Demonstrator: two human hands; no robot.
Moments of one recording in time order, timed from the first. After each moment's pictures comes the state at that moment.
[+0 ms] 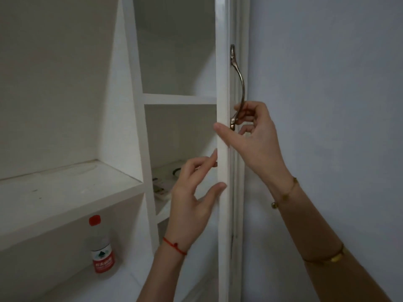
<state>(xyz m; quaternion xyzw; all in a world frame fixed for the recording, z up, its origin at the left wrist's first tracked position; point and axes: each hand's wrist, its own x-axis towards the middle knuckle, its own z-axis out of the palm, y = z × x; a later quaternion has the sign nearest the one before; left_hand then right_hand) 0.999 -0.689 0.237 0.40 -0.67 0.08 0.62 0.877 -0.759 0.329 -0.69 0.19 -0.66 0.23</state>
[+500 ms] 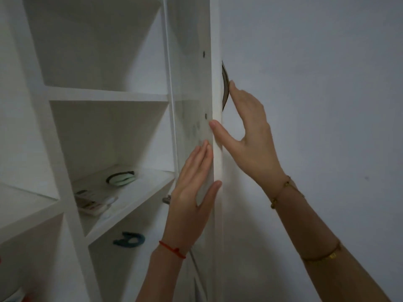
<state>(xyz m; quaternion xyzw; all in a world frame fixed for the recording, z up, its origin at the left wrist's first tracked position) 0.921 -0.736 0.224 0.33 -0.75 0.09 0.57 0.783 -0.756 0.318 -0.72 0.32 -0.61 -0.09</state>
